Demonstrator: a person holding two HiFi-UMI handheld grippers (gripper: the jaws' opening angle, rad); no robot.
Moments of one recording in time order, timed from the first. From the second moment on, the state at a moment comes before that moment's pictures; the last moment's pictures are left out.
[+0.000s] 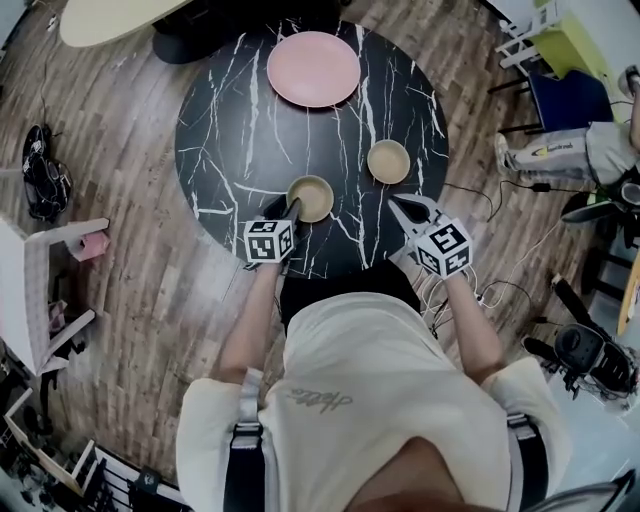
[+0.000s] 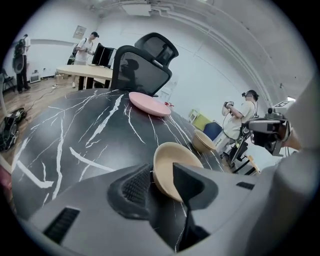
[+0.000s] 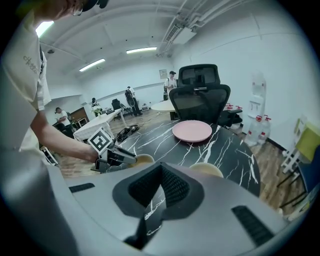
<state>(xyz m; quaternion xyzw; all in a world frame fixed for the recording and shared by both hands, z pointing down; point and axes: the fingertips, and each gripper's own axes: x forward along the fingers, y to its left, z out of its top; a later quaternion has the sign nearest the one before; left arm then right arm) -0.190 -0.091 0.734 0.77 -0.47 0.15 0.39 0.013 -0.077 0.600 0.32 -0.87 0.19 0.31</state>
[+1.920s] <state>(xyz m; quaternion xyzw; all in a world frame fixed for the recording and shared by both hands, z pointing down) -0.153 -0.092 0.667 0.72 -0.55 0.14 0.39 0.065 -0.115 0.599 0.31 -0.90 0.20 0.25</state>
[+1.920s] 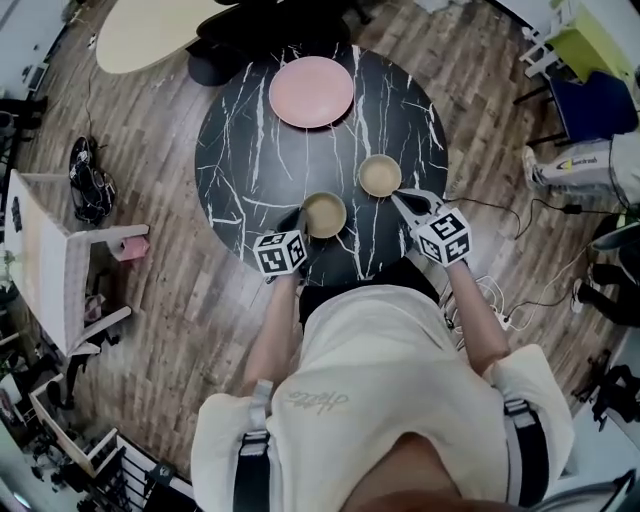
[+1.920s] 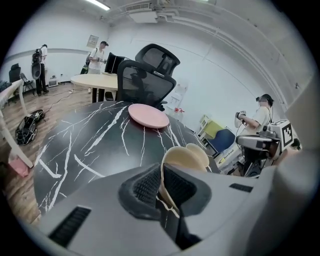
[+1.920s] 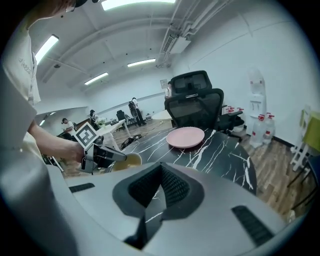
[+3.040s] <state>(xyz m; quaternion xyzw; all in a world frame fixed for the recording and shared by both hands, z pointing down) -0.036 -0.173 0.651 0.73 -0.55 0.14 0.39 0.156 -0.181 0.642 0.27 -0.91 0.24 0.22</state>
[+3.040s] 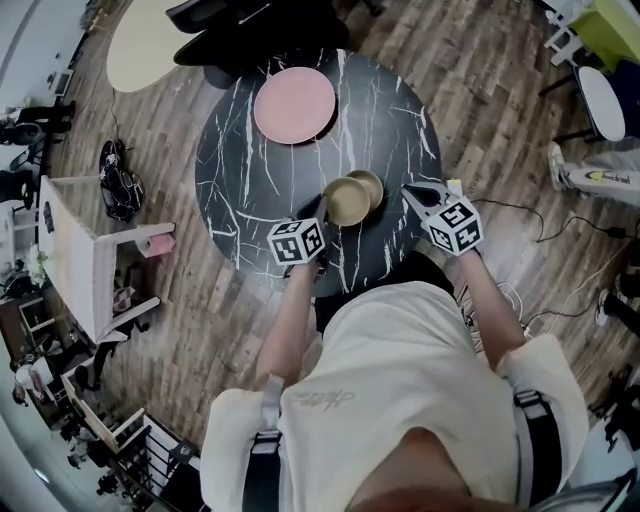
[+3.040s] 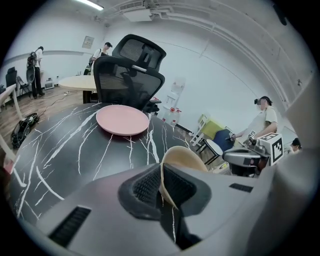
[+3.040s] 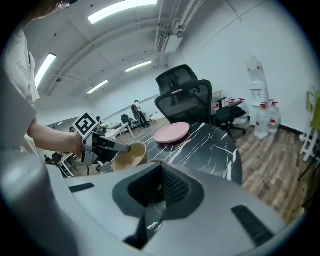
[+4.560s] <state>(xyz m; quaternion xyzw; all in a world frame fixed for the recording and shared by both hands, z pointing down) 0.001 -0.195 0.714 0.70 -0.54 0.22 0.41 0.176 -0.187 0.688 0.22 -0.90 0.27 0.27</state>
